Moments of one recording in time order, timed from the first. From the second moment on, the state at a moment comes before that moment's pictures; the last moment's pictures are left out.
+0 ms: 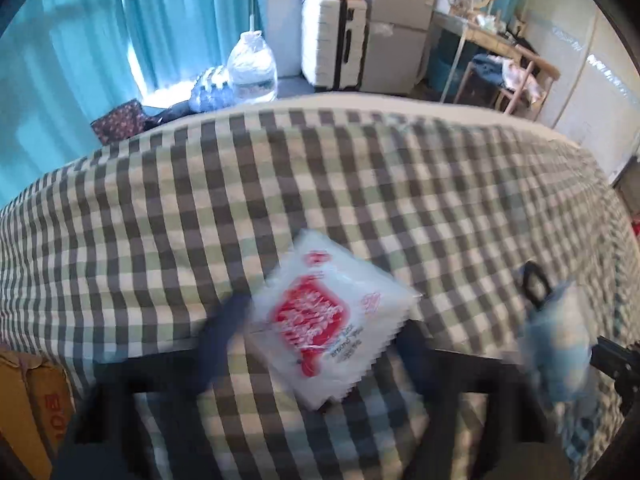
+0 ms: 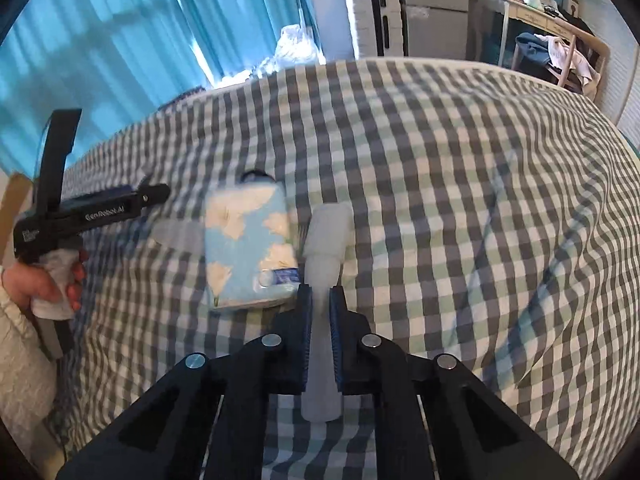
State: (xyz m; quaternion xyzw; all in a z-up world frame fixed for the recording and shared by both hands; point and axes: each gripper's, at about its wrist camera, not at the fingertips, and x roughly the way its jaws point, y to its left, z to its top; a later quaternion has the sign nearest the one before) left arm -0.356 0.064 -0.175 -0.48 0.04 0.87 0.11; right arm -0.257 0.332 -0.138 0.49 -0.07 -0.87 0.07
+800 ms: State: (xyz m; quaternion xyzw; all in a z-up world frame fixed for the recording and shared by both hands) left arm -0.195 0.060 -0.021 -0.42 -0.04 0.89 0.18; right arm -0.155 0.289 -0.017 0.39 -0.14 -0.90 0.14
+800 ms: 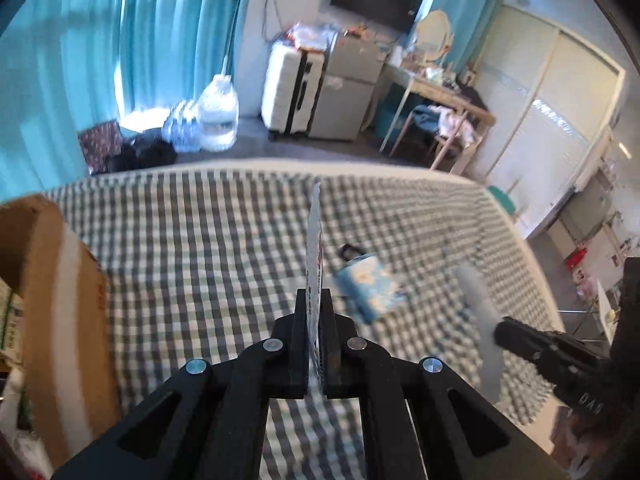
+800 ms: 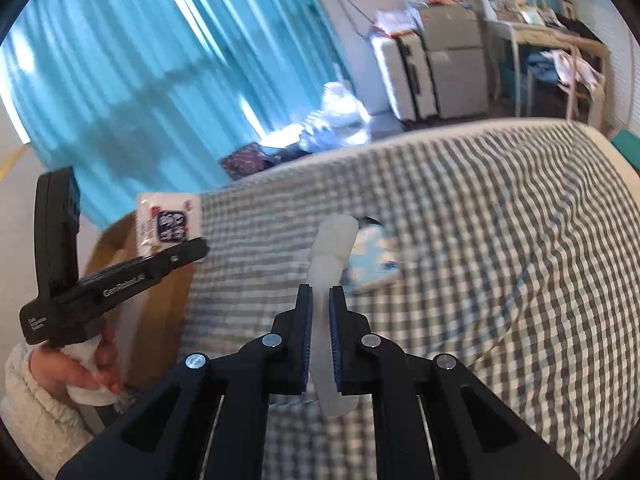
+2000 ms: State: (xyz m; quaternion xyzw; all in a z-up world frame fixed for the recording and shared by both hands) left arm -0.117 -0.208 0.001 -0.42 -0.03 0.91 -0.04; right arm -0.169 0.001 0.043 0.36 -0.05 -0.88 0.31
